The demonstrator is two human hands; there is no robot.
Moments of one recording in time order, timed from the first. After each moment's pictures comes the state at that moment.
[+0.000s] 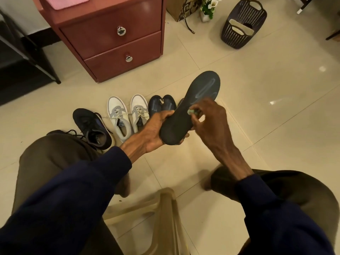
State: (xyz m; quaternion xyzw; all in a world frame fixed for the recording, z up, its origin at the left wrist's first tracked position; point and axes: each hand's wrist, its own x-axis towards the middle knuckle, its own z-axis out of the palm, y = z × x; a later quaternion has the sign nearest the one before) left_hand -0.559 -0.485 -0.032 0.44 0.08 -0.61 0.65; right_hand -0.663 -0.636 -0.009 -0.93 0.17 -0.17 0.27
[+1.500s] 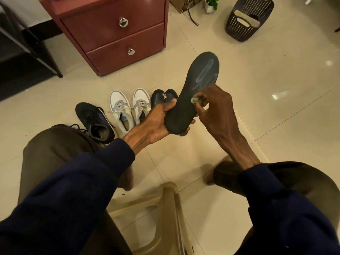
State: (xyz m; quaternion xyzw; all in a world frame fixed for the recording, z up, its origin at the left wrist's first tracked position) left_hand -0.556 -0.488 -0.037 0.41 0.13 -0.58 0.69; right_hand -0.654 -0.643 -0.008 -0.94 0.16 -0.18 0.25
